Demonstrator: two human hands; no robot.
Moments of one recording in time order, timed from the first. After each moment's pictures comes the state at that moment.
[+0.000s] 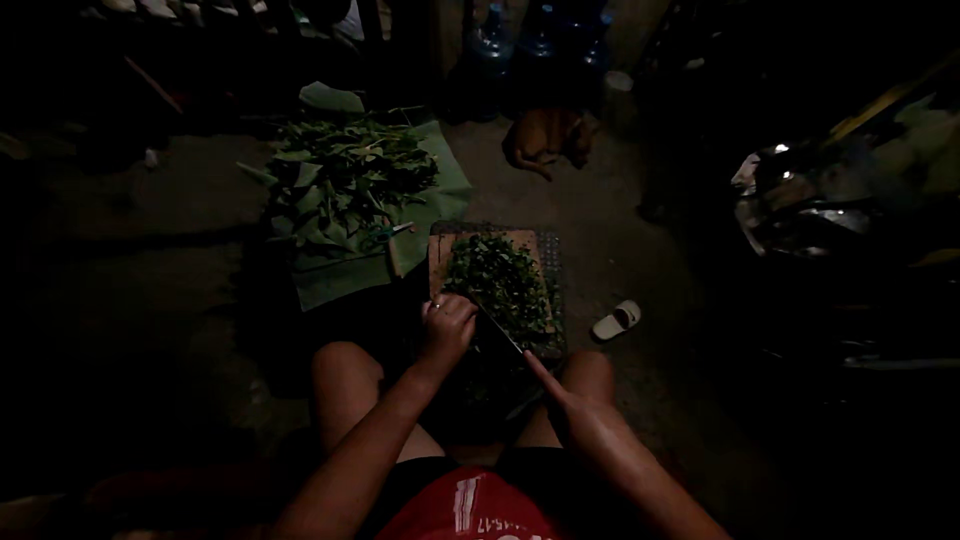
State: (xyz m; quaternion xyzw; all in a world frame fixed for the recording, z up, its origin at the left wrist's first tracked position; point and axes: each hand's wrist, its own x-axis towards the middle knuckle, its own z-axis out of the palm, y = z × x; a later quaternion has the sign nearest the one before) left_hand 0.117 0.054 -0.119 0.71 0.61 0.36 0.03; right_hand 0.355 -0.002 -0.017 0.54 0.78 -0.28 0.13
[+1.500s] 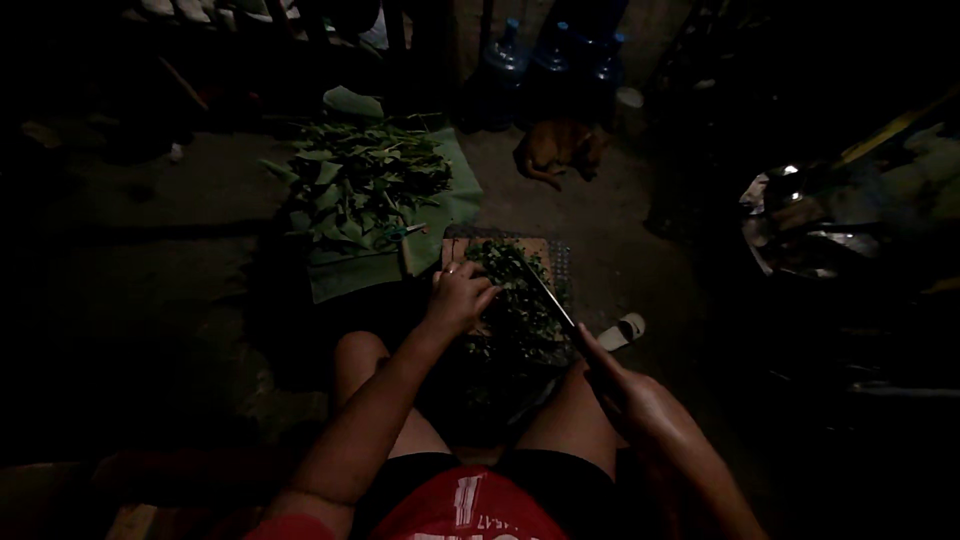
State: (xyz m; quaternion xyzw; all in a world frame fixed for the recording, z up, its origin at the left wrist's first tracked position) left_hand 0.101 0.087 -0.063 0.74 0.61 0.27 0.12; right_hand 0.391 0.020 0.012 0.56 0.80 -0.23 -0.01
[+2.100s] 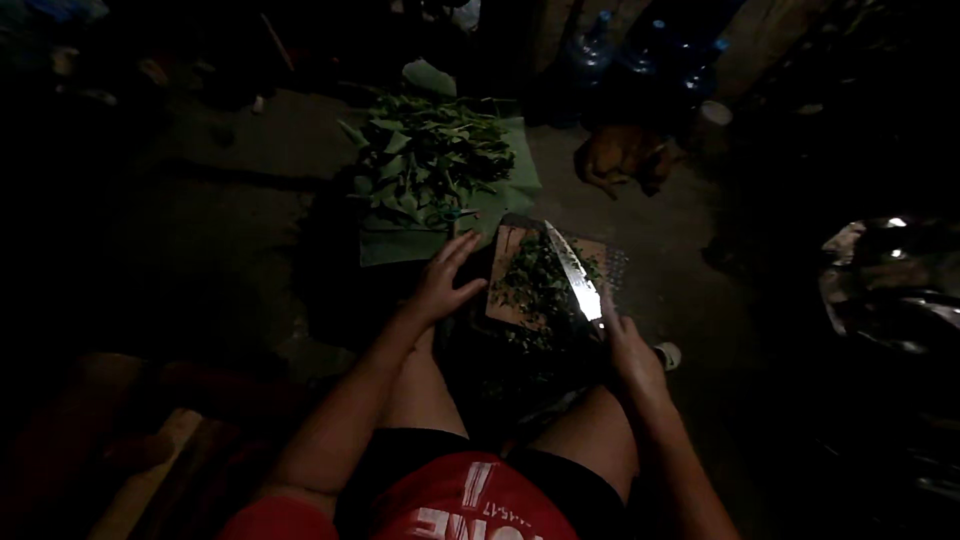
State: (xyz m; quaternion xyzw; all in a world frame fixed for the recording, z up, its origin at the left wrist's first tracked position) left_hand 0.019 0.036 -0.068 0.65 0.63 0.40 0.18; right_hand 0.327 0.087 -0.037 0.59 0.79 -0.15 0.01
